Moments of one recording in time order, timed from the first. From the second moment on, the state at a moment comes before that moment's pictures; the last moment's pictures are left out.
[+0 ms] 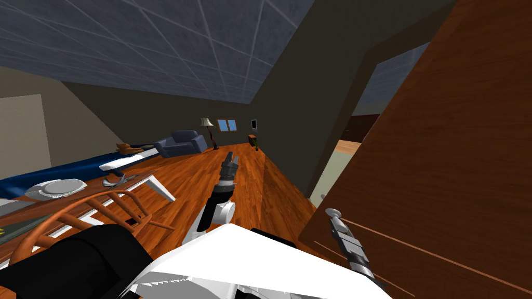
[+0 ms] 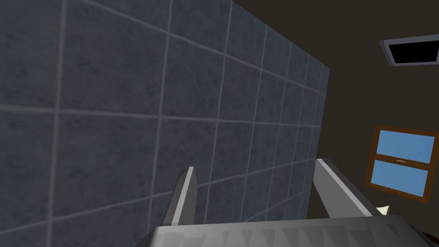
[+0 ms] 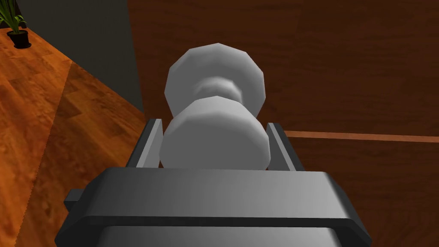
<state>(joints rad) 0.24 -0.48 0.32 -0.88 -0.57 -0.96 -1.64</state>
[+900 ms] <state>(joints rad) 0.30 -0.54 0.40 -0.86 -0.53 -1.08 -1.72</state>
